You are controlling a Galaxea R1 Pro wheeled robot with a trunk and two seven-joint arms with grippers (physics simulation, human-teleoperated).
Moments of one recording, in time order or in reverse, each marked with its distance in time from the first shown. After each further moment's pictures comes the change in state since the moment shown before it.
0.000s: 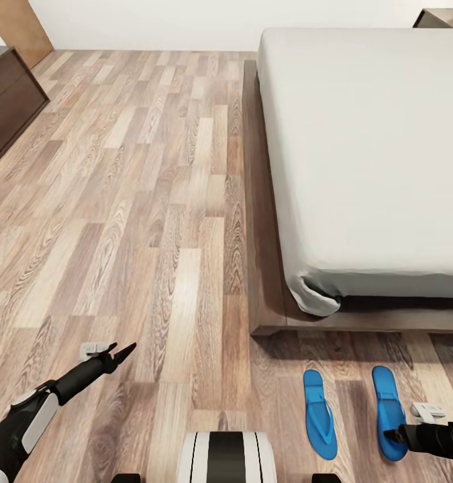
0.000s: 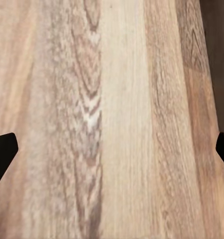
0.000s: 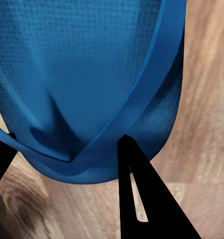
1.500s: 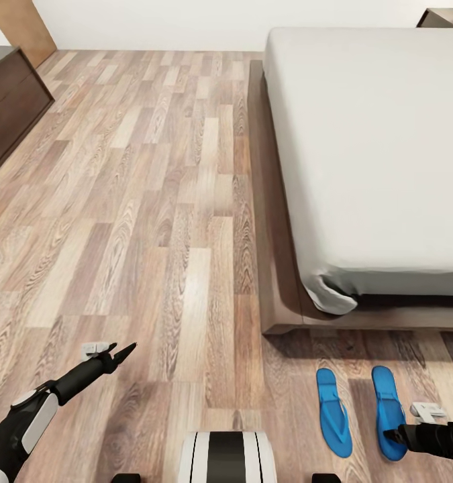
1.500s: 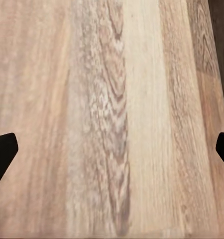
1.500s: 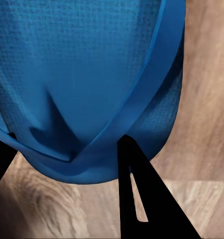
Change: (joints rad) left arm 0.000 -0.001 0.003 0.002 0.001 -0.001 0.000; right arm 0.000 0.001 0.001 -0.001 0.000 0.000 0.000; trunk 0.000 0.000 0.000
